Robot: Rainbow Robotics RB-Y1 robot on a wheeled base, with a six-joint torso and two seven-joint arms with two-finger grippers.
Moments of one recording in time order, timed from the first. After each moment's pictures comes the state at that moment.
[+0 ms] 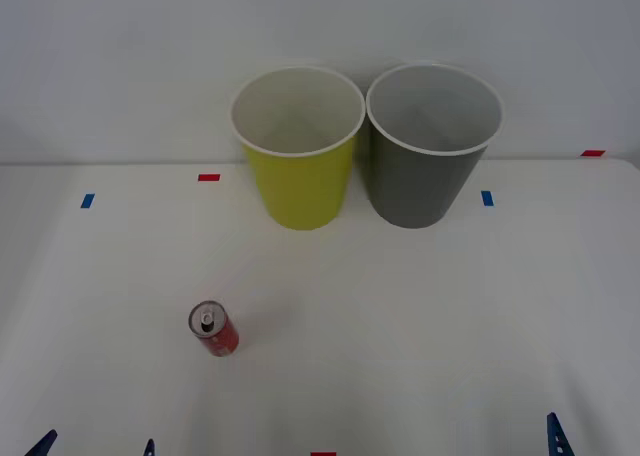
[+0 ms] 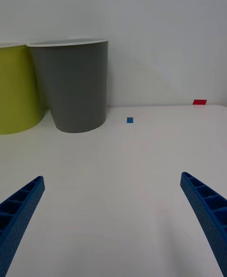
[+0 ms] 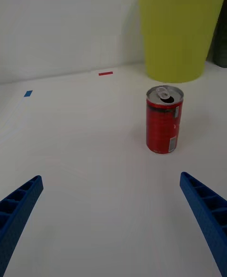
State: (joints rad) right arm 1.10 -0.37 0.14 -2.02 -0.07 -0.72 1.37; left arm 1.17 0.42 -0.25 -2.12 0.14 -0.54 -1.66
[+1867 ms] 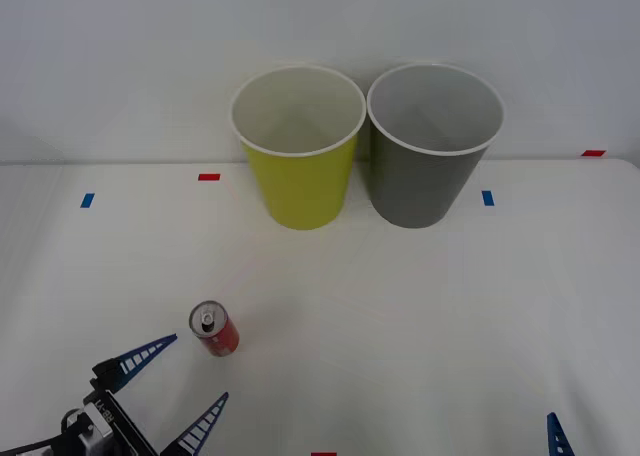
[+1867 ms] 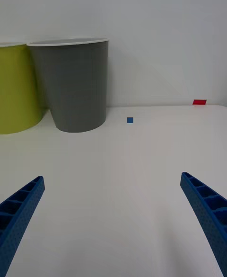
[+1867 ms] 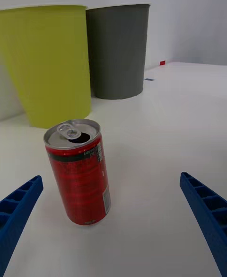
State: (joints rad) right arm 1.10 -0.37 0.14 -2.02 -0.07 -0.72 1.37; left arm 0.24 0.97 -0.81 -1.59 0.44 -0.85 -1.64
